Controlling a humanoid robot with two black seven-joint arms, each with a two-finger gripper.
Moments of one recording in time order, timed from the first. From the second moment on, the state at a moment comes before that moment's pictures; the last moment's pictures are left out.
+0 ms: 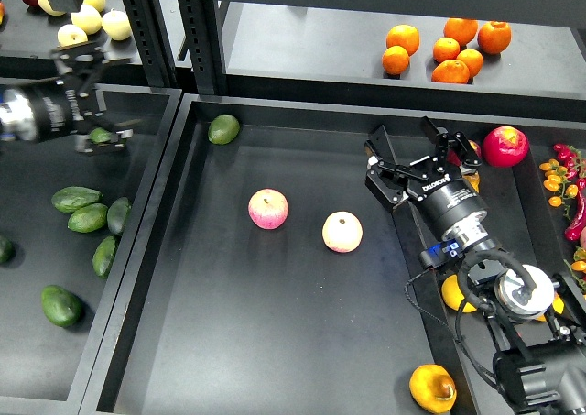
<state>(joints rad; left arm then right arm) -0.70 0.46 -1.04 -0.88 0.10 -0.49 0.49 0.21 0.01 1.33 1.27 0.23 0.17 -0.24</state>
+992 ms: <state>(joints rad) -0.38 0.00 -1.49 -0.95 0.10 -0.49 0.49 0.27 -0.27 1.11 1.27 0.23 0.22 -0.31</state>
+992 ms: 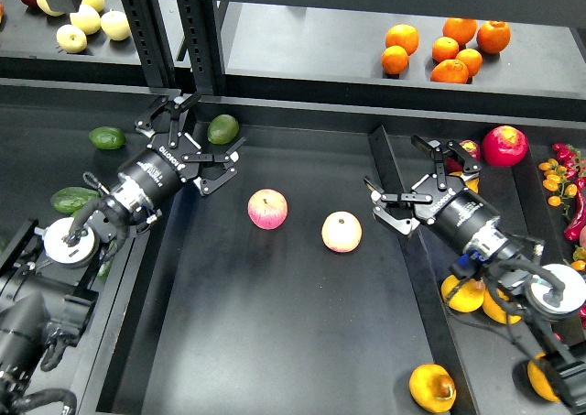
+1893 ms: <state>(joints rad) -0.02 0.00 -1.51 -1.17 -0.14 -0.49 0.49 0.62 -0.71 0.57 1.26 0.18 0.48 -0.49</state>
